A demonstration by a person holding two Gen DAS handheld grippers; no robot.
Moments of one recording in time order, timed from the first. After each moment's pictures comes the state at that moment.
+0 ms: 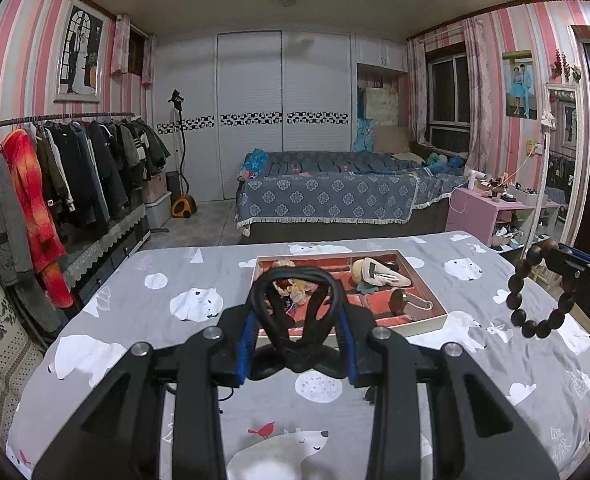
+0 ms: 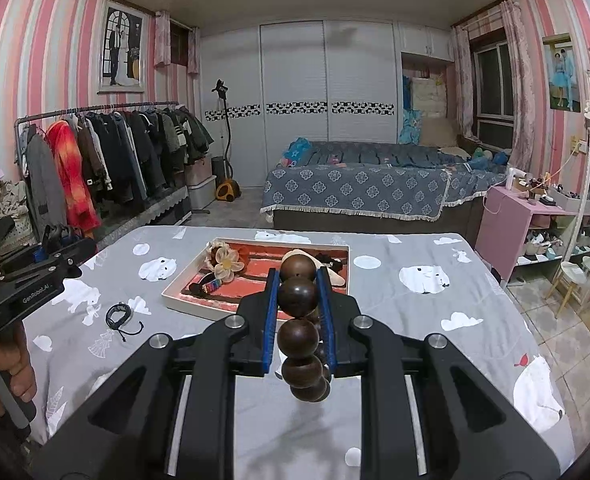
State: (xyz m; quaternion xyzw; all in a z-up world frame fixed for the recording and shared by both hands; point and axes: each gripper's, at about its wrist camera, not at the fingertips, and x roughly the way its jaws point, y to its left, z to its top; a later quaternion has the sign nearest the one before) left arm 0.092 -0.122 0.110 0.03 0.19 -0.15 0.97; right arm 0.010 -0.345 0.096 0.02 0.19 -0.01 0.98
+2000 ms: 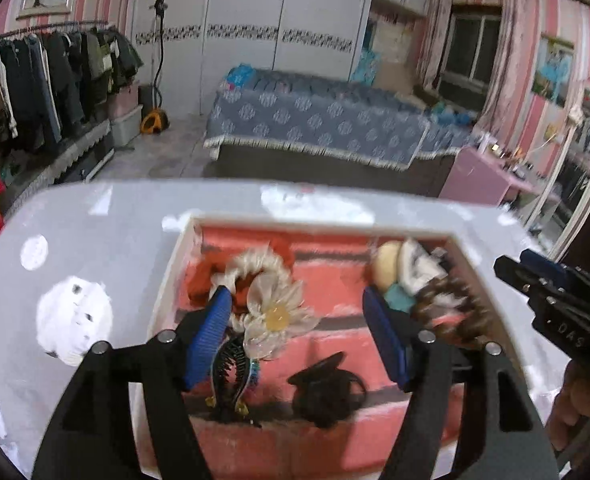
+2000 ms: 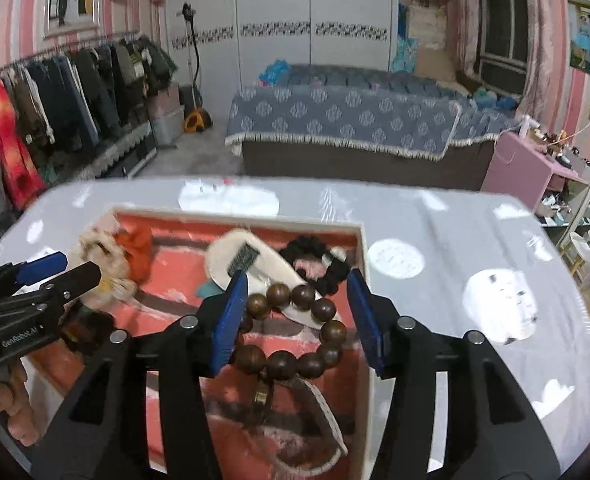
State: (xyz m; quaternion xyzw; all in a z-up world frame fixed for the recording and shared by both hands) left arm 0.342 -0.183 0.020 -0.02 0.32 -0.18 0.93; right arm 0.302 -0.381 -0.012 0.03 0.32 -0.04 0.95
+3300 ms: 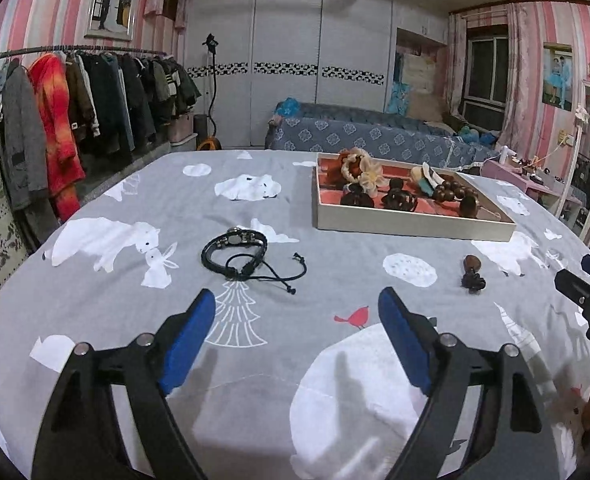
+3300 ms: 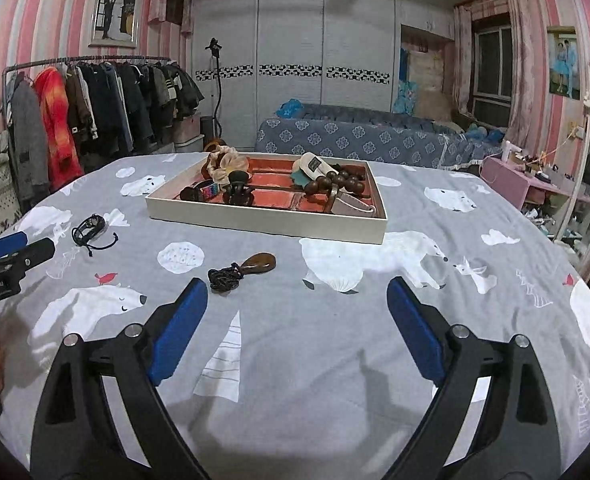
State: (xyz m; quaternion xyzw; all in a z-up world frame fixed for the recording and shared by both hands) left arm 0.092 -0.029 -0.026 0.00 0.27 -0.10 0.96; right arm 0.026 -0.284 -0.046 0.00 0.25 -0.04 0.97
